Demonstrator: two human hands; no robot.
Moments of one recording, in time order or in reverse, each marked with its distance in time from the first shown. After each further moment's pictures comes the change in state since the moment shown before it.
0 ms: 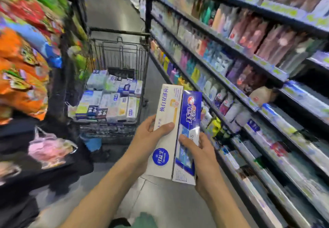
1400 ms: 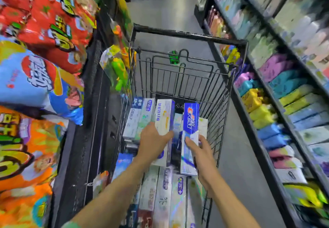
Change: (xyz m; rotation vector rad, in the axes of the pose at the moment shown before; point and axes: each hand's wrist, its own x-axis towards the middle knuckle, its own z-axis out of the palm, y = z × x) left_hand 0.584 0.120 -0.360 0.757 0.580 -0.088; right_hand 0.625 0.097 0.329 -0.232 -0.095 0.244
